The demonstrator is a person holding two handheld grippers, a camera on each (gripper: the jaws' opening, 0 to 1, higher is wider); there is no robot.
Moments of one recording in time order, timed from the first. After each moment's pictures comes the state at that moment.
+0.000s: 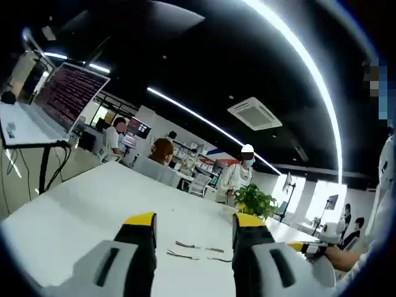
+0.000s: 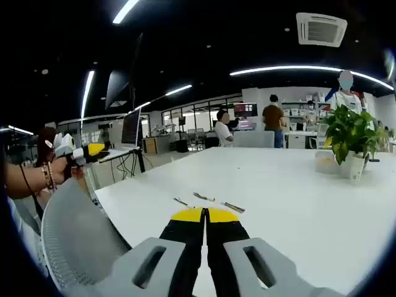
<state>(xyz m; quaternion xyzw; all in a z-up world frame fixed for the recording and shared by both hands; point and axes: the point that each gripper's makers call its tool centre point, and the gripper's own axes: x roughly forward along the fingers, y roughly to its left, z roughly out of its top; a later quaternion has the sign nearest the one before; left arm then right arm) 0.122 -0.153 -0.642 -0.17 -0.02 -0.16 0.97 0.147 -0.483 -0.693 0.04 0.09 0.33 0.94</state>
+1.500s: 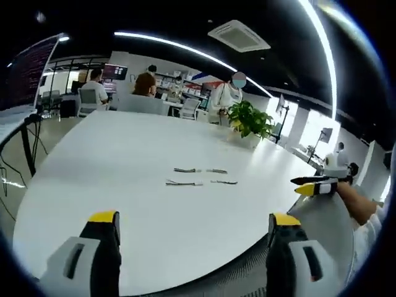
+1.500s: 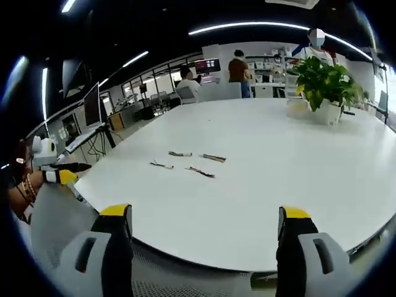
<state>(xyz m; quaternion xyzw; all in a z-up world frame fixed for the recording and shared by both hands) 0.125 -0.189 -0.757 -0.09 0.25 -0.23 0.94 0.139 -0.491 -0.765 0.05 0.27 0.20 0.94</state>
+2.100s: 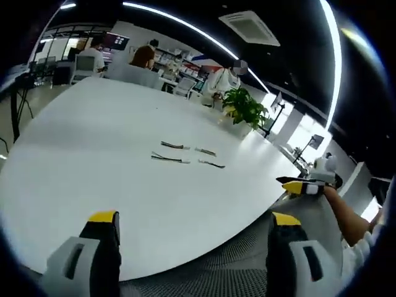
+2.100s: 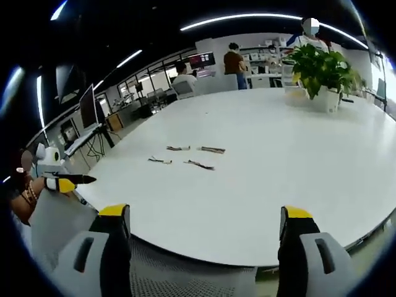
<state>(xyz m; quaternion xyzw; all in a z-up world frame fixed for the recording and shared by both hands) 0.113 -0.199 -0.781 -0.15 0.31 -0.26 0.90 0.134 -0.484 -0.778 0.06 0.30 0.20 0.93</state>
